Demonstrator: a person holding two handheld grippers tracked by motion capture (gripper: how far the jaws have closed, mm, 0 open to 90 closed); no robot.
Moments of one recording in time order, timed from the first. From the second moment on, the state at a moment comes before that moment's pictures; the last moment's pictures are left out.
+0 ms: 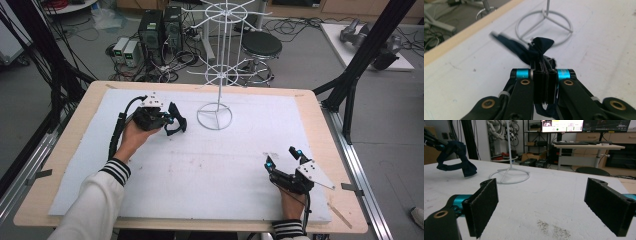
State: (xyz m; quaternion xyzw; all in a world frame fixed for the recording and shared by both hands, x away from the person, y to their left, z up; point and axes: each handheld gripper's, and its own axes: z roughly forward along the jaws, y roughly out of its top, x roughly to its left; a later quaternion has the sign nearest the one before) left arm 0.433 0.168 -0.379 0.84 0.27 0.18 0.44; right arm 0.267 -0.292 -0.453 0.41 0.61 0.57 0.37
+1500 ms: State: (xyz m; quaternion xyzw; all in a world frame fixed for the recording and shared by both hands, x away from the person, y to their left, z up) left arm 0.416 0.157 -0.299 0.77 0.23 0.26 0.53; right arm 0.267 -0.292 -0.453 0.41 0.61 0.57 0.37
